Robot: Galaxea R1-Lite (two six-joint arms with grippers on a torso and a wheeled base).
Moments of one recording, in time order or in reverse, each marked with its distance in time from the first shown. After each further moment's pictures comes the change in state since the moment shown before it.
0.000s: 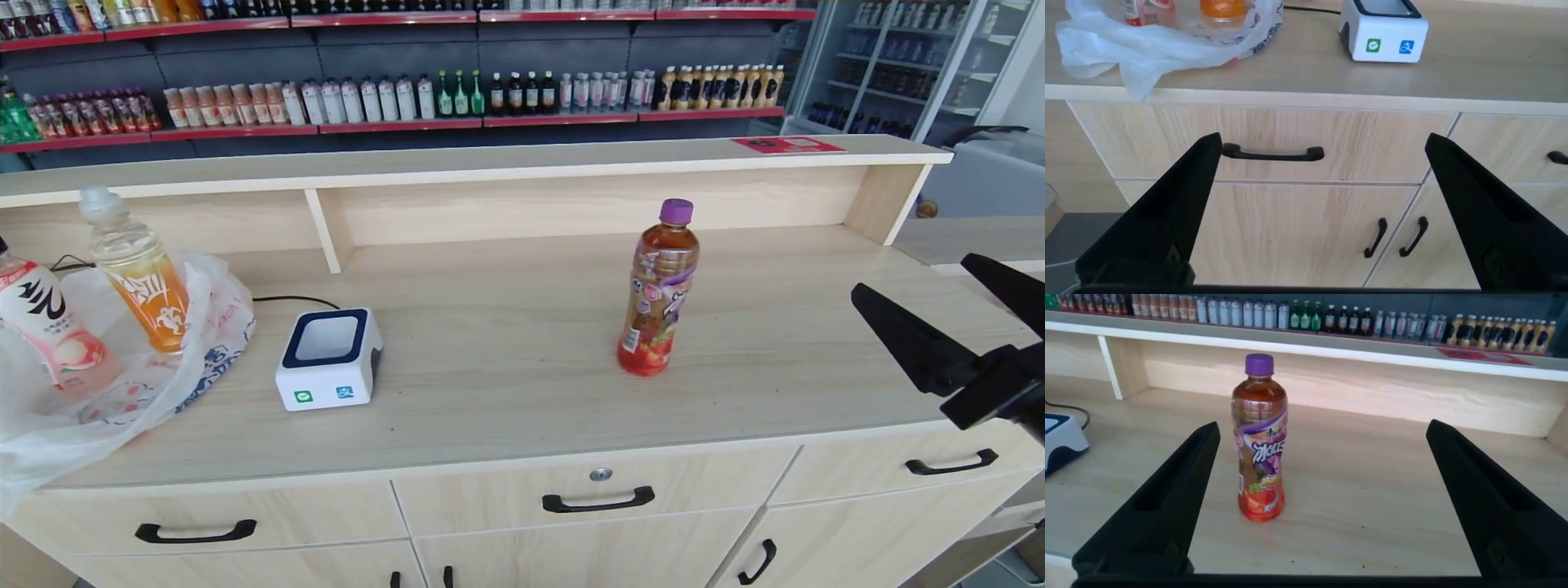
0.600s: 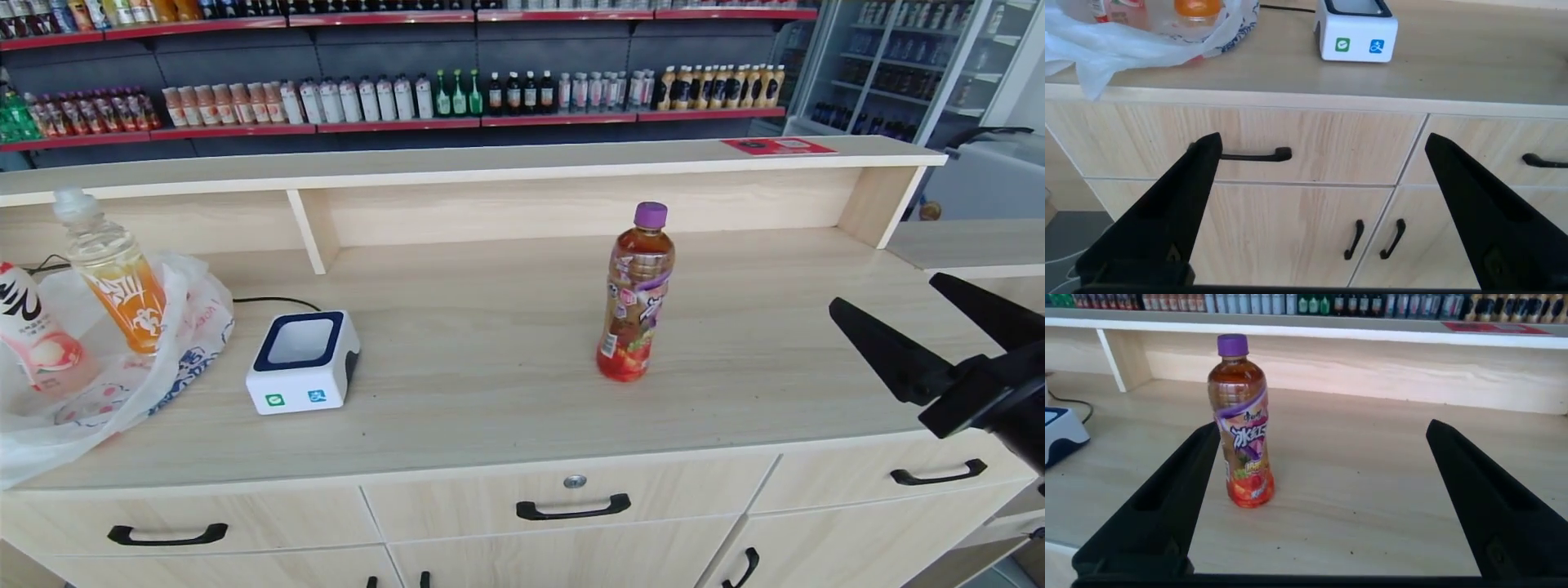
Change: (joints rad) left arm 0.000 0.000 0.000 0.000 0.000 -0.003; right arm -0.002 0.033 0.014 0.000 0.014 0.079
